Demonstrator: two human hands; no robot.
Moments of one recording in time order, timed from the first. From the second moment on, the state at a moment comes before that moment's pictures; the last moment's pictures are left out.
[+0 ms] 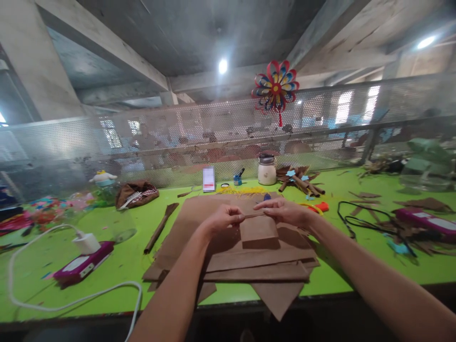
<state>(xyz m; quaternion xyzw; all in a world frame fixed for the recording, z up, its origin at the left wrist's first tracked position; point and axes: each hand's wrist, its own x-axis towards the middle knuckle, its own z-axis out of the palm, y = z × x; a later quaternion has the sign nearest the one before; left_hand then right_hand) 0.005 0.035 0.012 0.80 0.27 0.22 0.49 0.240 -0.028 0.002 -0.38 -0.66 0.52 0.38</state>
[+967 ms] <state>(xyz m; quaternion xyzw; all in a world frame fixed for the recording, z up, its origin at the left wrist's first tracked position) 0.016 0.020 0.012 0.68 0.26 0.25 0.64 0.214 -0.036 0.002 -0.40 -0.73 0.41 0.38</state>
